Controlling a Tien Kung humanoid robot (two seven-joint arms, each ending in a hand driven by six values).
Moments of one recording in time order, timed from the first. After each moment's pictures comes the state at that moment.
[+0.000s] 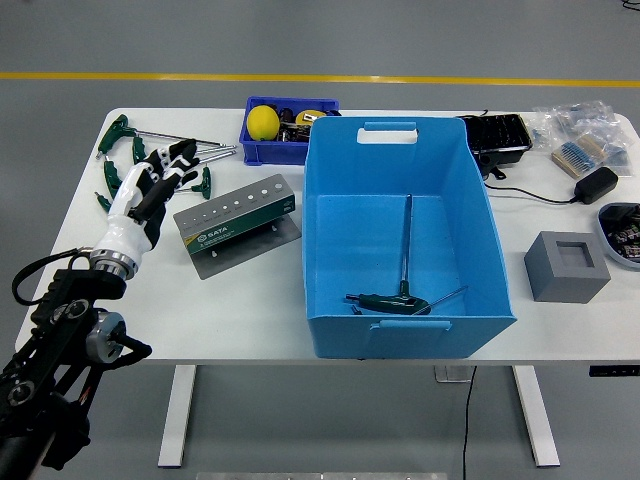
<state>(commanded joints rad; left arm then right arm) -0.14 0.08 -1.37 -1.31 0.97 0.10 -0.10 0.09 -0.18 0.07 0.23 0.46 -0.30 0.04</state>
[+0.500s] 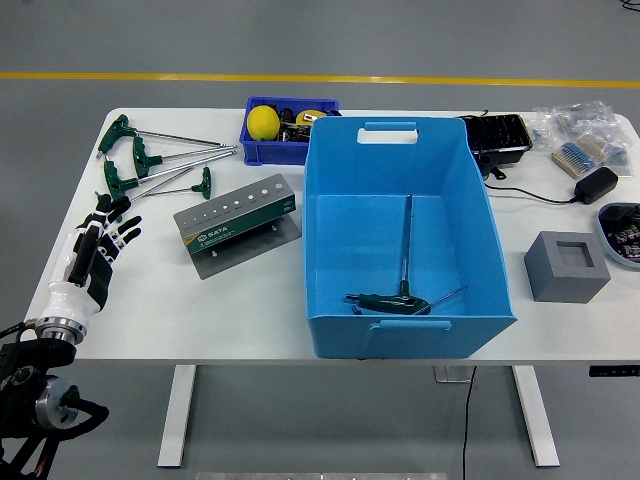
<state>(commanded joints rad) 0.03 0.10 -1.46 -1.37 0.98 0.08 -0.13 0.08 -0.17 0.11 0.22 0.41 -0.31 0.03</state>
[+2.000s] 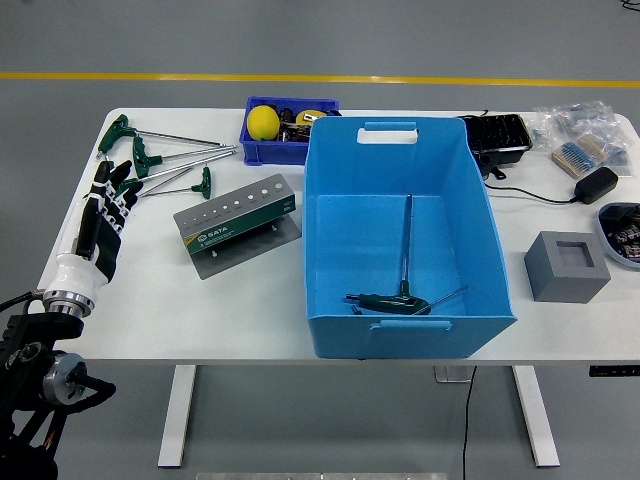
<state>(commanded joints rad) -0.04 0.09 -1.45 -1.35 1.00 0.05 -0.16 0.10 -0.18 0.12 0.23 0.39 -0.31 0.01</state>
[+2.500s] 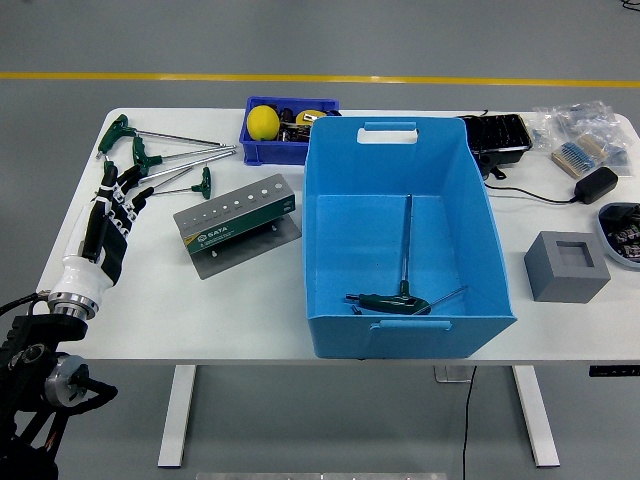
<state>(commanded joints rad) -0.04 0.09 -1.44 -1.35 1.00 0.04 -0.15 0.10 -0.18 0.12 0.23 0.39 -0.31 0.01</state>
